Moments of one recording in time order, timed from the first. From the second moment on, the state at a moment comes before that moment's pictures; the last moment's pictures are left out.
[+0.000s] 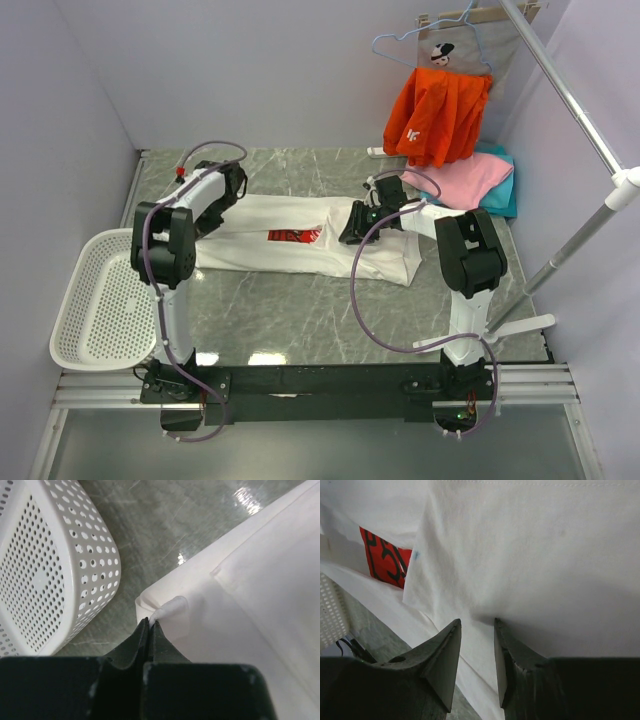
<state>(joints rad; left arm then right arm) -0.20 2.09 1.64 -1.20 -0.76 -0.99 0.31 2.00 1.24 -0.20 -0.53 0.48</state>
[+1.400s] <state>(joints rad) -0.20 2.02 1.66 -1.32 -0.71 -1.33 0.31 2.02 1.26 -0.20 -0.55 0.48</state>
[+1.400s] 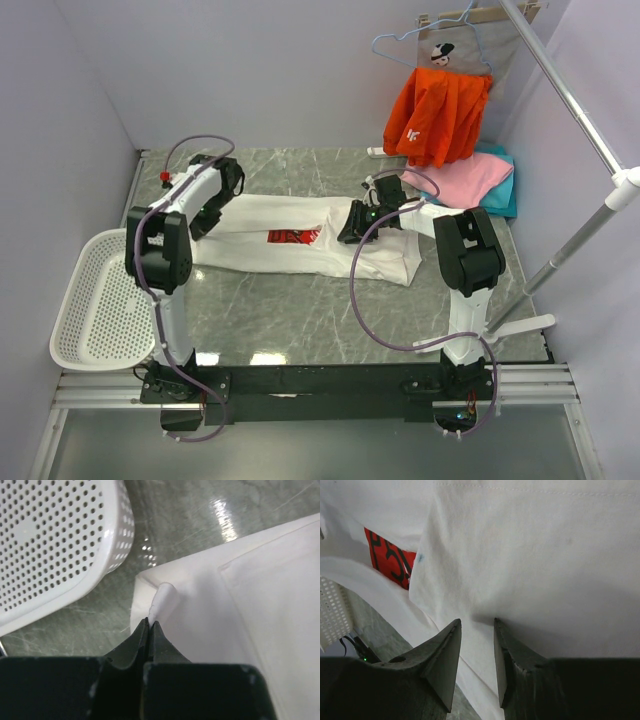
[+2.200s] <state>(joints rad) -0.15 2.05 1.64 -1.22 -0.70 -1.12 0.30 2.02 1.26 -0.20 -0.55 0.47</state>
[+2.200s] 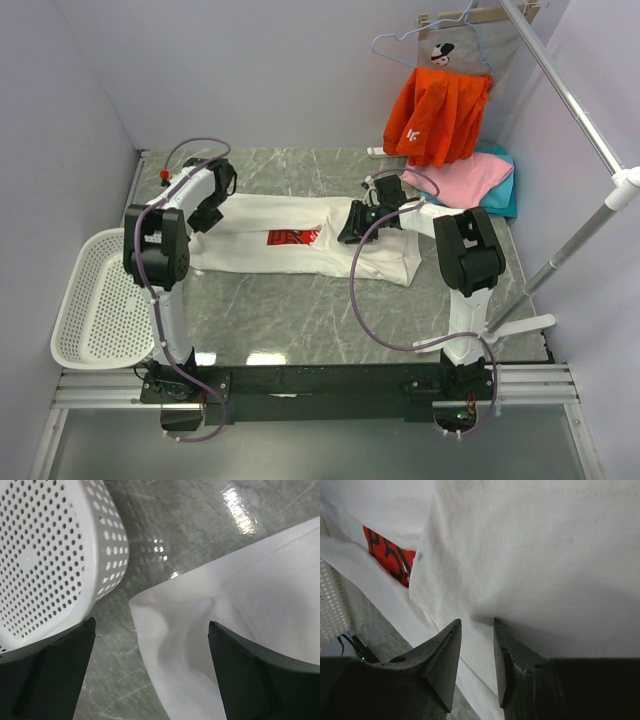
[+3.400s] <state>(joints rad) -0.14 2.14 1.65 -1.32 -0.79 -1.02 0.30 2.02 1.26 -0.20 -0.56 0.47</state>
